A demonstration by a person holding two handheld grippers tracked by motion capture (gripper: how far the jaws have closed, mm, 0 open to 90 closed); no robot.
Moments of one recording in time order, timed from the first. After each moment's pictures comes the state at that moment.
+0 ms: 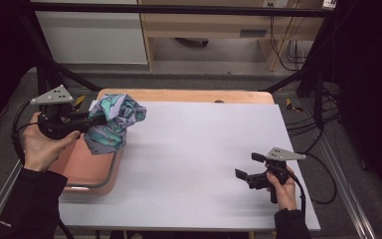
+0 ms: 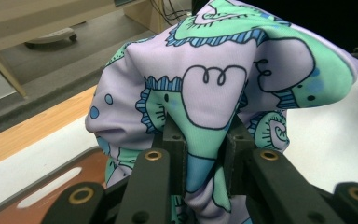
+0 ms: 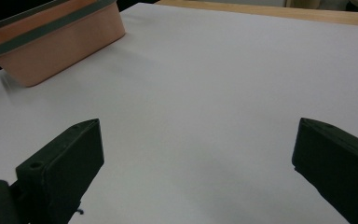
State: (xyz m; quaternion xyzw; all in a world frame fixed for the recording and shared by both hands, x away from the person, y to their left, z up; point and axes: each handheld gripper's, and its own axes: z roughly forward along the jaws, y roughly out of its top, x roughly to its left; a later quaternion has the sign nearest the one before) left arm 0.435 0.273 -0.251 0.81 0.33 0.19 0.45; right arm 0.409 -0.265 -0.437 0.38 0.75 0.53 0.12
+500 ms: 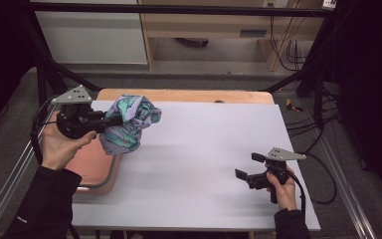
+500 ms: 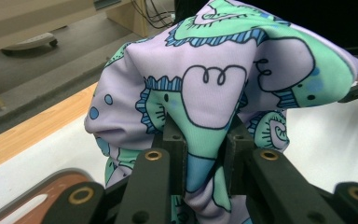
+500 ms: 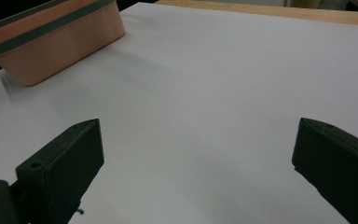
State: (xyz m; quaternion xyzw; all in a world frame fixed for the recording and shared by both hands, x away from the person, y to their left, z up) left arm 0.439 0.240 -0.254 0.82 0.30 0.17 0.46; right arm 0.409 -0.265 -0.437 0.38 0.75 0.53 0.12
